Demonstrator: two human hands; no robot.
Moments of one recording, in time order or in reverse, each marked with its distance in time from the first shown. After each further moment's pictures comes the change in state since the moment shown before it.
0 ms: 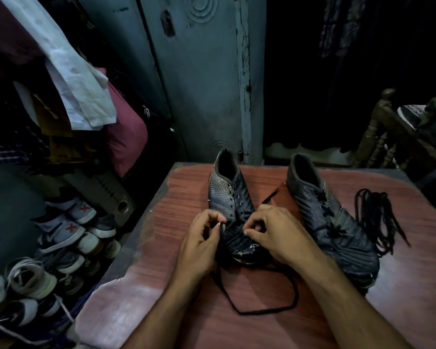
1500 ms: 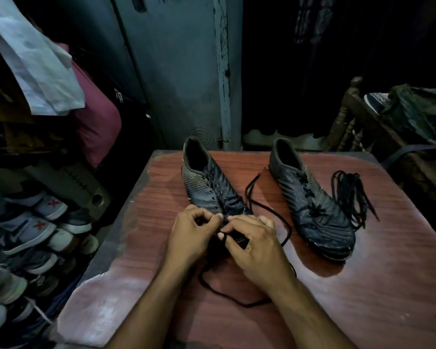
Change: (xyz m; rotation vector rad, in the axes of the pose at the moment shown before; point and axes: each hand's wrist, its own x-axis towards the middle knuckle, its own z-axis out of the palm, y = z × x) left_hand 0.005 0.007 0.002 0.243 0.007 -0.106; right_hand -0.054 -0.026 0.047 0.189 0.298 -0.022
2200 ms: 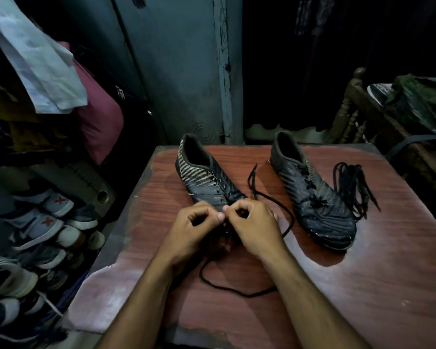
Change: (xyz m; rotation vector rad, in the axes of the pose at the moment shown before) left_hand -0.010 0.000 -0.020 -0.414 -0.330 0.043; right_hand 0.027 -0.005 0.005 0.106 0.004 0.388
